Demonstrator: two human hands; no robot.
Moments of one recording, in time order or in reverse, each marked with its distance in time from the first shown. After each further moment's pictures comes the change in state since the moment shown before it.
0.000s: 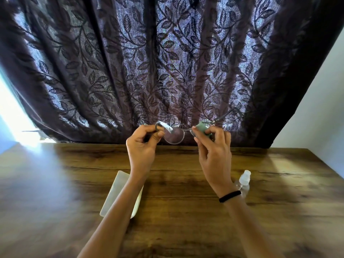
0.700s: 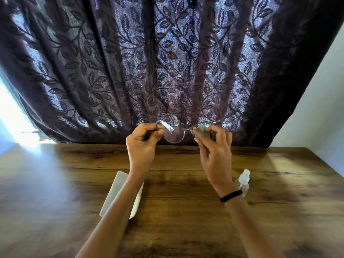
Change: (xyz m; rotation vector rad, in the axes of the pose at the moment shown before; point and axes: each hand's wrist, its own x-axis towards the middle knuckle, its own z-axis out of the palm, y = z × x) left_hand 0.003 0.004 0.003 -0.029 -0.002 -0.040; right_hand 0.000 0.001 -0.002 0.038 0.026 0.016
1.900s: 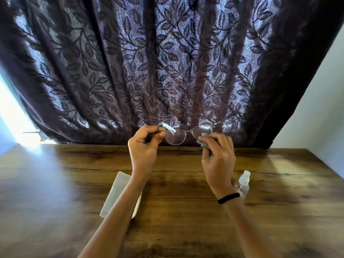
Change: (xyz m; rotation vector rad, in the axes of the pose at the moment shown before) left_hand -0.004 -0.003 0.001 0.044 0.018 -0.016; right_hand -0.005 -0.005 -0.002 -0.056 0.118 0.029
